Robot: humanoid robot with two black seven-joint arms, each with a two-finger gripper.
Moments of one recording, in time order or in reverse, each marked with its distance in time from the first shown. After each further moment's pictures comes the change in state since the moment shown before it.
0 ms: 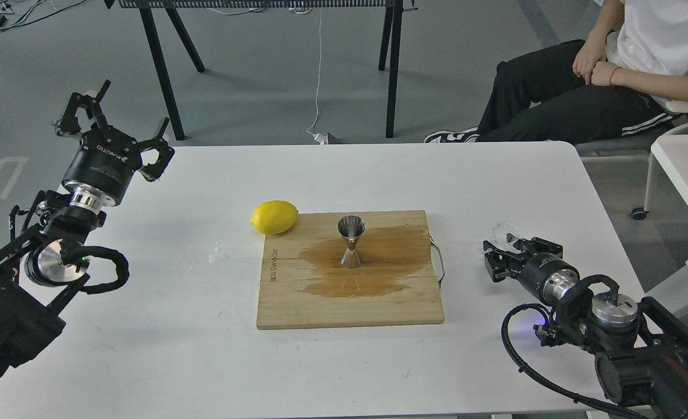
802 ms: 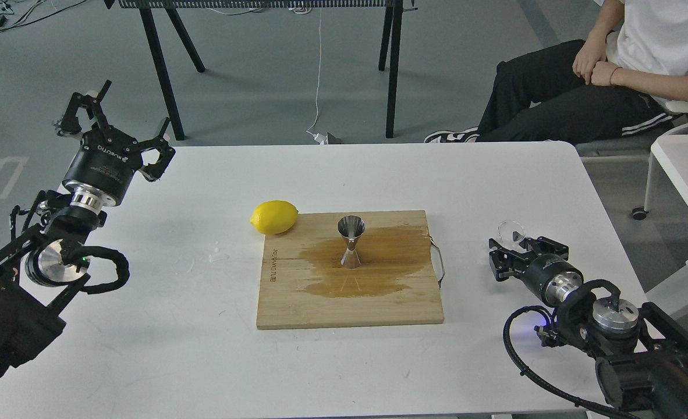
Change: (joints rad) left arm 0.000 0.001 0.000 -0.001 0.000 0.000 0.001; right arm -0.015 0.000 -0.001 0.002 0.001 0.041 0.043
